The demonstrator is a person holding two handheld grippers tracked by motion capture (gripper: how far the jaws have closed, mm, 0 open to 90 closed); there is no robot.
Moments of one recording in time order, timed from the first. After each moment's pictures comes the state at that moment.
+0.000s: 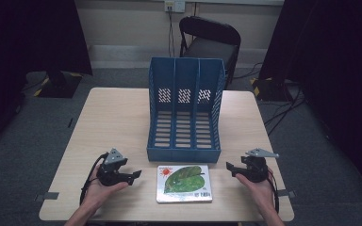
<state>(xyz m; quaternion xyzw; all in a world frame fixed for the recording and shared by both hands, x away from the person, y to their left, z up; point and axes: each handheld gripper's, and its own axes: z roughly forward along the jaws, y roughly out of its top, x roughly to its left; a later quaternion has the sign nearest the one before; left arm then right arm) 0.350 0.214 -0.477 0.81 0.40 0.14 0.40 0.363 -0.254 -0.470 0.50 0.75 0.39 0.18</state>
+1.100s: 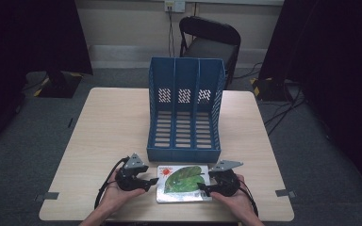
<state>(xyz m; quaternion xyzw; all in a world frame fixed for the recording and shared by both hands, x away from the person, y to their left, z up) 0.345 0.162 -0.485 0.84 0.34 0.09 0.40 0.338 -0.173 -0.487 0.37 0.85 0.37 0.09</state>
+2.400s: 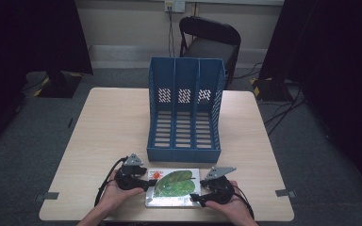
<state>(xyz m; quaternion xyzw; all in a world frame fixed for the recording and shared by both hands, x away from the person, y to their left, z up) 0.352 0.167 -0.494 0.84 0.37 0.05 0.39 0.320 -0.155 -0.488 0.33 0.87 0.38 0.03</state>
